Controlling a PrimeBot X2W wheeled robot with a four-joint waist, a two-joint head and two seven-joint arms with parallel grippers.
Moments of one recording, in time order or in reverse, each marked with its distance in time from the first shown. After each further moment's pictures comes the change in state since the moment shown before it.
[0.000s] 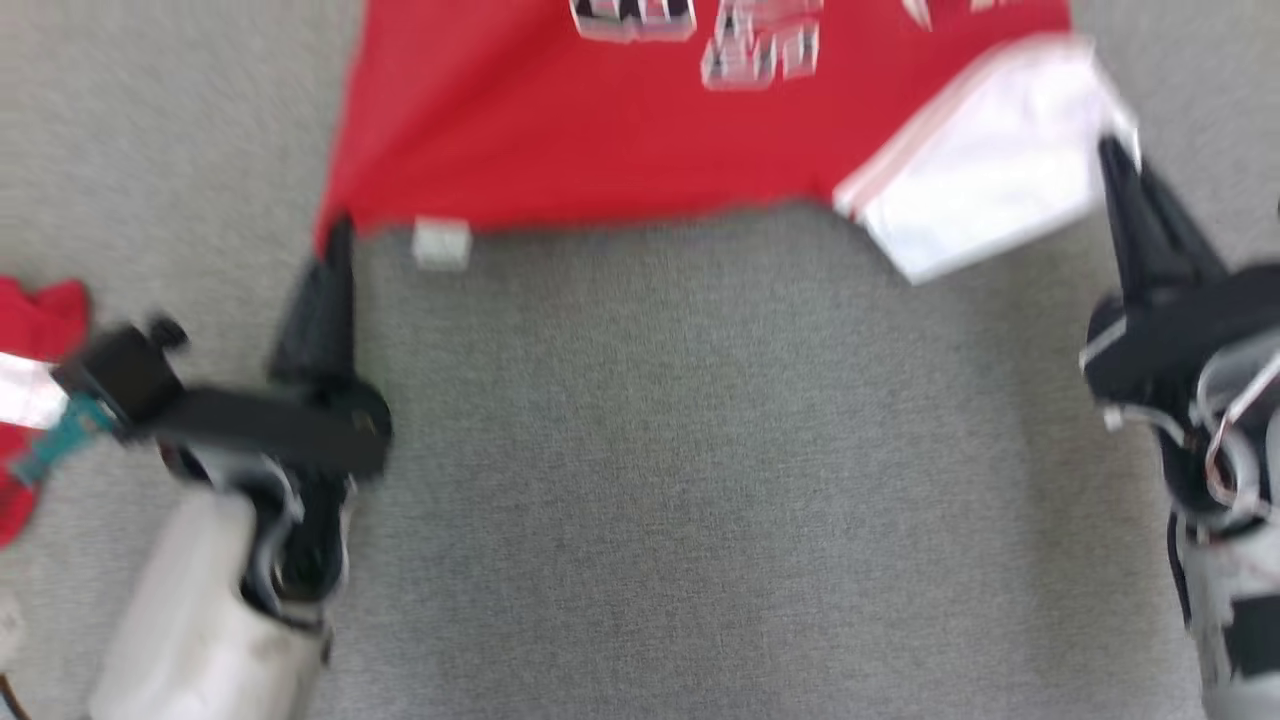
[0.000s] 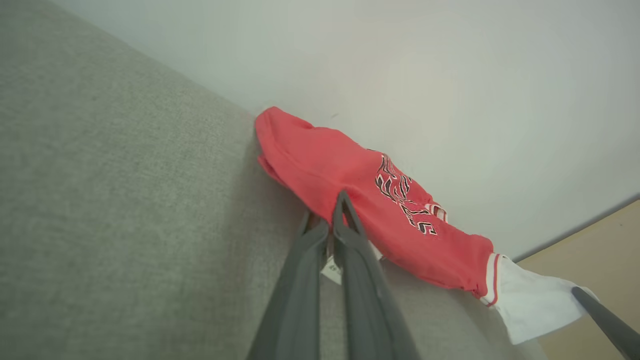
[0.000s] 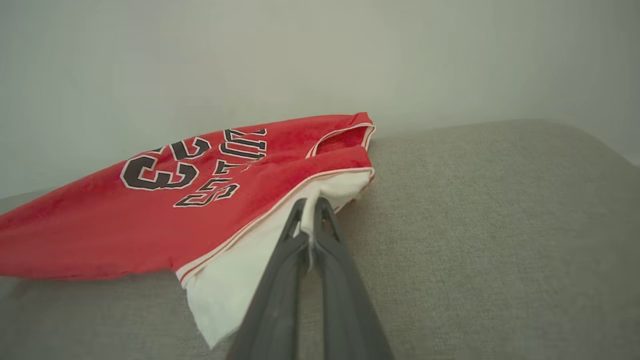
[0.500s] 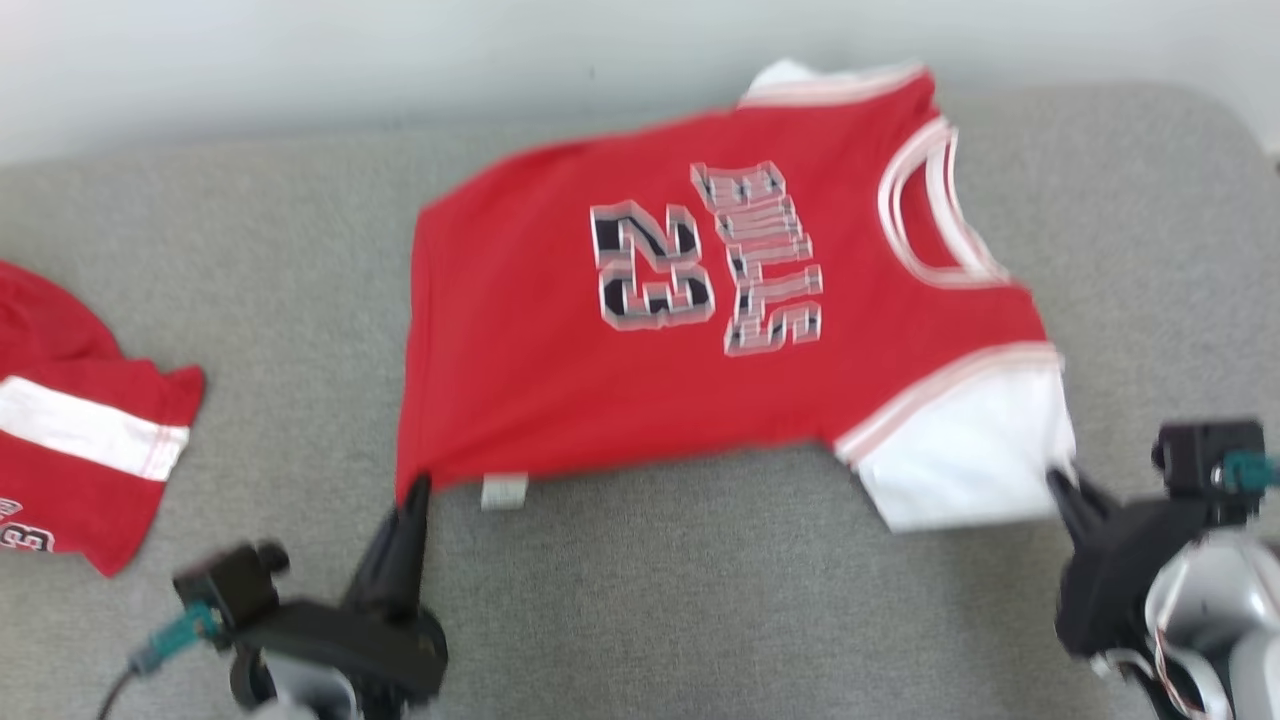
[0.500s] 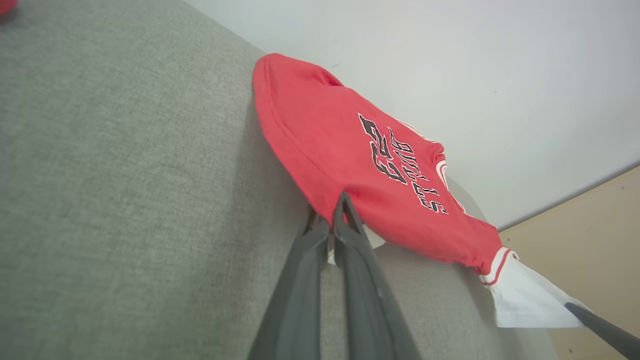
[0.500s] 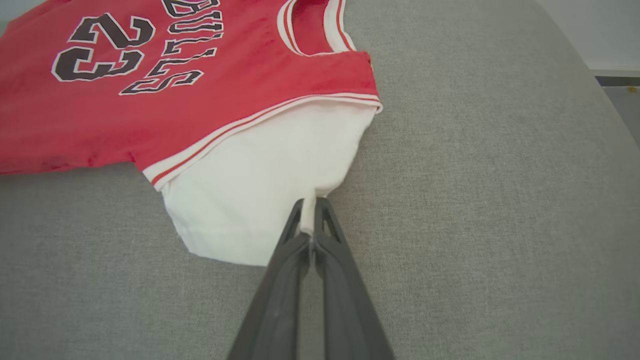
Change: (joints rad) left arm 0.319 -0.007 -0.077 -0.014 0.005 0.031 0.018; right arm 0.401 0.083 -0.088 -0.171 -0.219 0.000 0.393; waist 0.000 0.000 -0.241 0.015
